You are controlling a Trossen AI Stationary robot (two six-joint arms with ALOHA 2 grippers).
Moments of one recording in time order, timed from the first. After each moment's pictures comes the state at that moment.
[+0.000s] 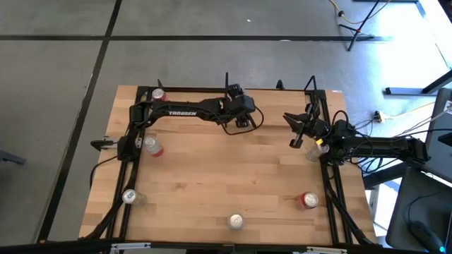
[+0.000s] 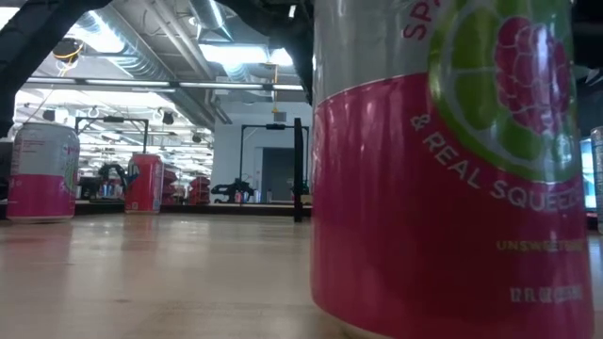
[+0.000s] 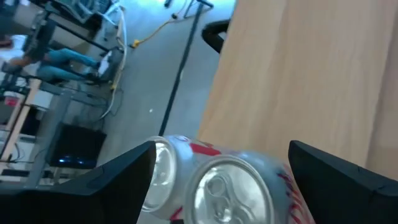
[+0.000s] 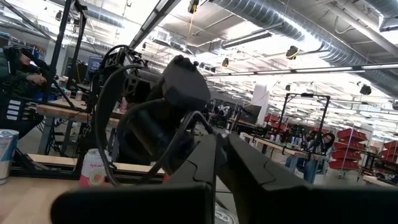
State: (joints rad) left arm 0.22 2.06 1.73 -0.40 -0.64 0.37; right arm -0.17 0.56 0.16 0.76 0.13 -0.32
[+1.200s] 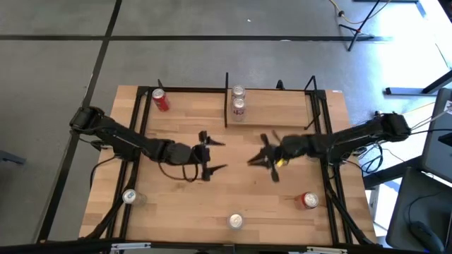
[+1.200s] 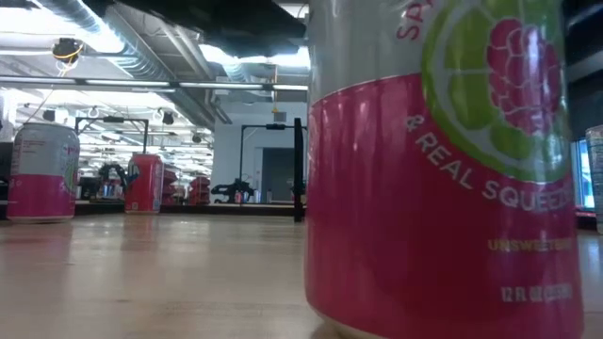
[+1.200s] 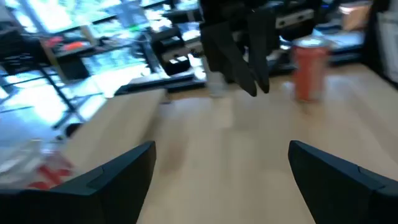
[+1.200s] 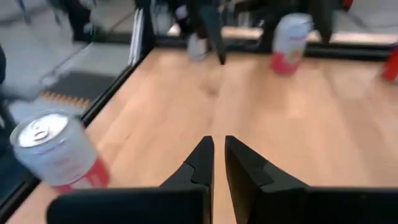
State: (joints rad) left arm -0.28 1.43 0.76 0.40 -0.46 0.11; right arm 0.21 1.25 0.64 0.26 -0.06 0.02
